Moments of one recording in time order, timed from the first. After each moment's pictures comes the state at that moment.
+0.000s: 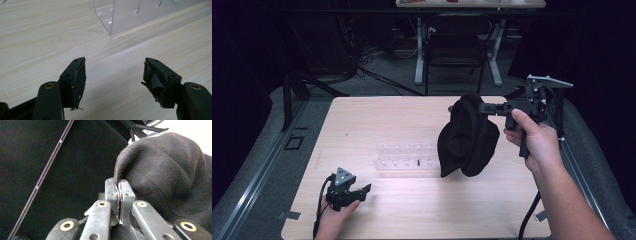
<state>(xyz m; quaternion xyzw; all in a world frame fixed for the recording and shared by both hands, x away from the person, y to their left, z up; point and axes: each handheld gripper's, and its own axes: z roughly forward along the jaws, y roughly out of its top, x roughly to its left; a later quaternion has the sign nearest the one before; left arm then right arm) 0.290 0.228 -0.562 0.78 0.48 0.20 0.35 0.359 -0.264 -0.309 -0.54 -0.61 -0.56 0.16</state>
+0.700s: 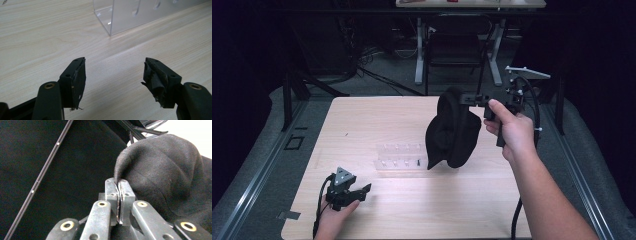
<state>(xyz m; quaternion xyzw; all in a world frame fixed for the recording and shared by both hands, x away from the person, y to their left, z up) 0.290 0.228 -0.561 0.78 0.48 0.20 0.35 0.381 -0.221 -0.304 -0.54 -0.61 -0.56 0.14</state>
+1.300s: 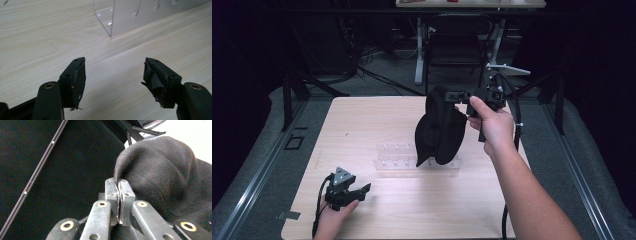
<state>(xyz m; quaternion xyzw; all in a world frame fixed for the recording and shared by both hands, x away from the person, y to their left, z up) 0.290 0.230 -0.560 0.78 0.48 0.20 0.36 0.397 -0.186 -0.307 -0.55 -0.62 -0.55 0.13</state>
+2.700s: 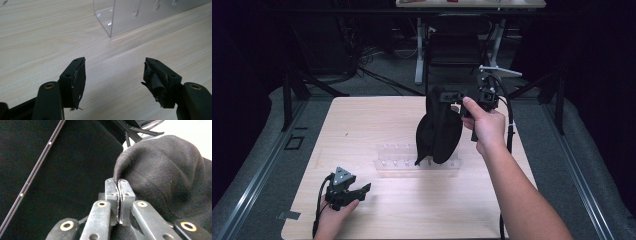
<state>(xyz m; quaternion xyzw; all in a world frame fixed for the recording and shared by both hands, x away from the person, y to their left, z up) 0.291 0.230 -0.560 0.78 0.48 0.20 0.36 0.406 -0.174 -0.318 -0.55 -0.62 -0.55 0.13</state>
